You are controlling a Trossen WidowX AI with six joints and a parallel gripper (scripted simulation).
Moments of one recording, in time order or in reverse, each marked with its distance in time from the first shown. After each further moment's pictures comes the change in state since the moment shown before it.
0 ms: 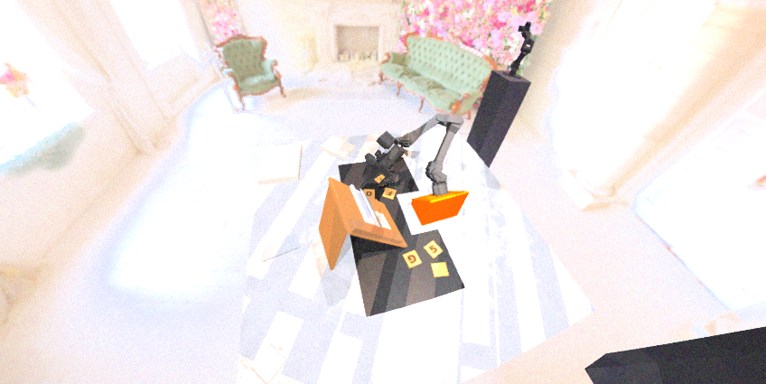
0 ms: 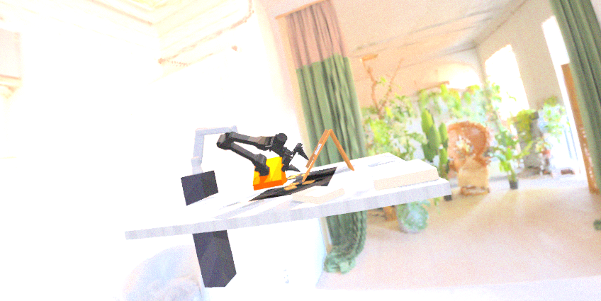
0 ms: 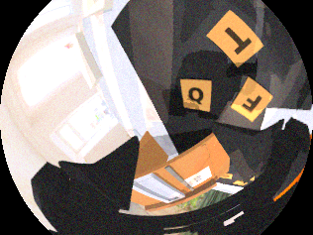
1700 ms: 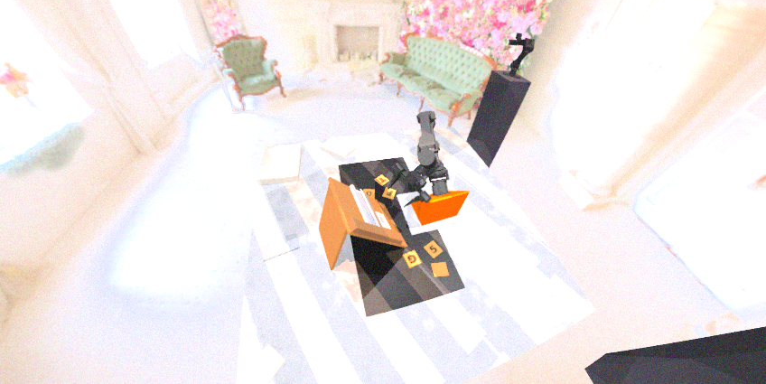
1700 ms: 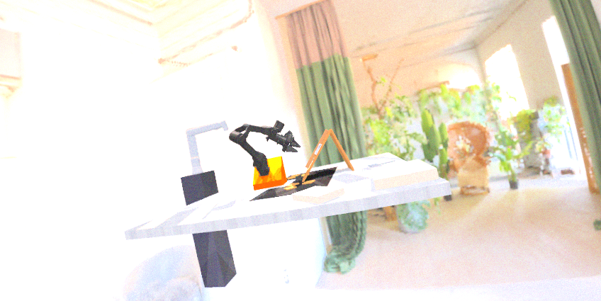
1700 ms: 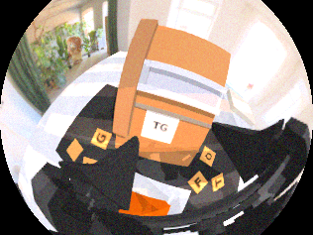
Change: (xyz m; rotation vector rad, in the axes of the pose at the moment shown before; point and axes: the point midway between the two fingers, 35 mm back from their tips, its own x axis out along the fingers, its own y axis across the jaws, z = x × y) arm -0.073 -0.033 -0.204 -2.399 -0.061 0.129
